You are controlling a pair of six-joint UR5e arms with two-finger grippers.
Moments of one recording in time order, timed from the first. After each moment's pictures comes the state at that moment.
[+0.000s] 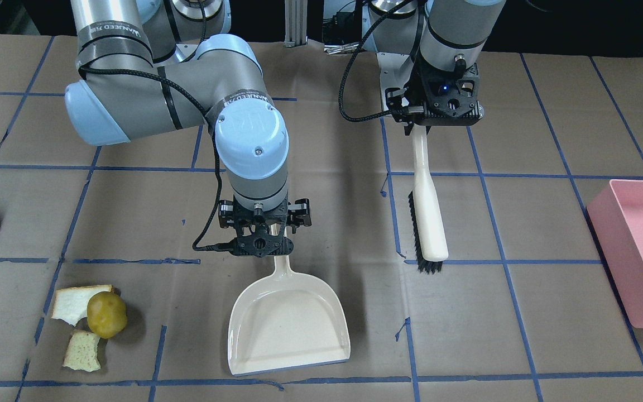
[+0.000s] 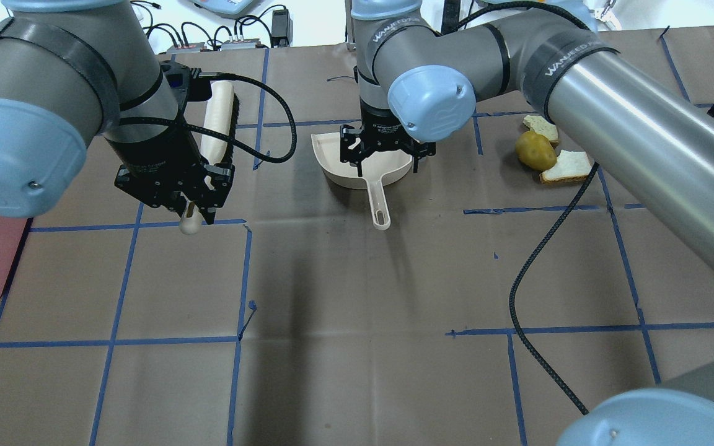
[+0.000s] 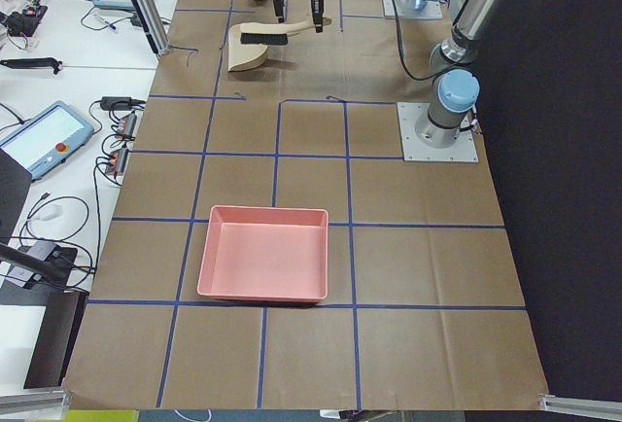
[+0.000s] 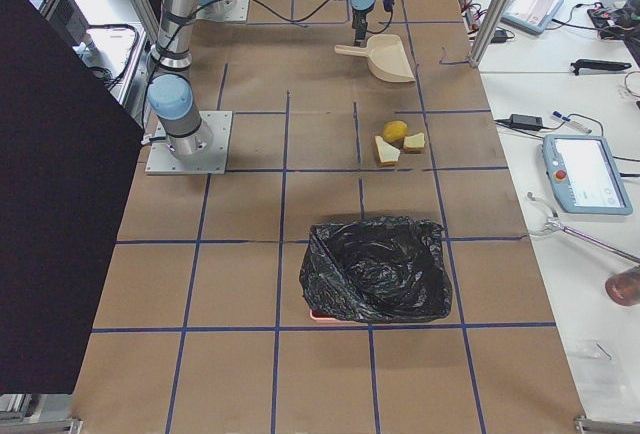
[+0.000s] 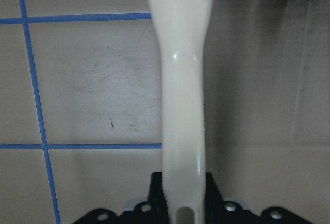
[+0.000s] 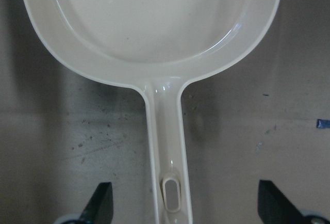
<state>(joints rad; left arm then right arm) -1.66 -1.51 -1.68 -1.63 1.61 -0.08 1.91 -1.11 1.48 -1.87 -1.54 0.30</state>
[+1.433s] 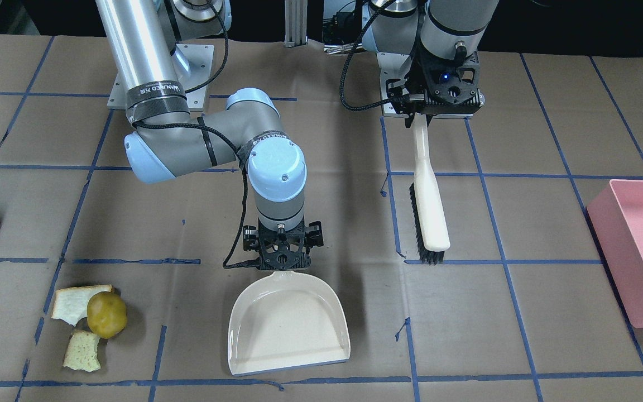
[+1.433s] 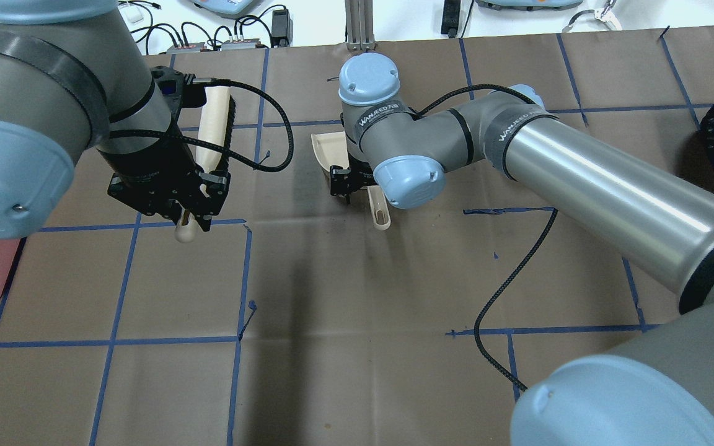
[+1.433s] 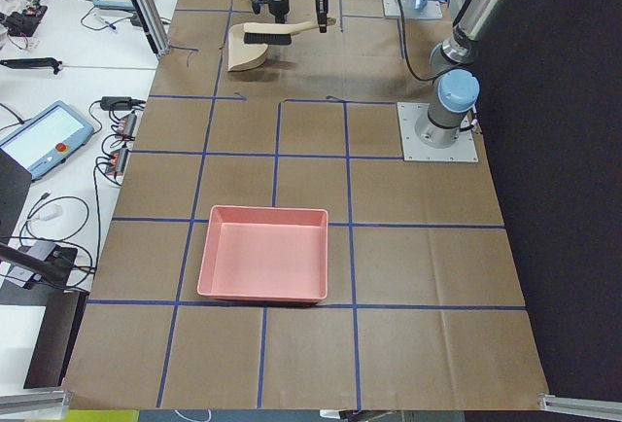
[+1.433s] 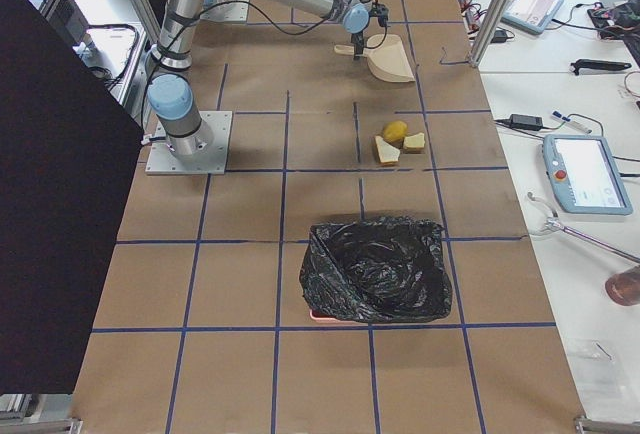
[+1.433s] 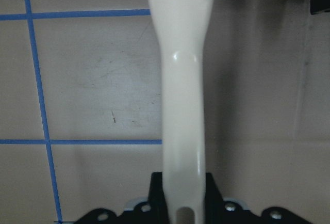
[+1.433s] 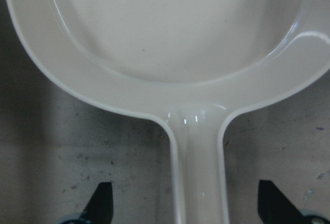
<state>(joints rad) -1.66 -1.48 -1.71 -1.63 1.62 -0.08 1.94 -1.05 1.58 -2.11 -1.56 0.30</state>
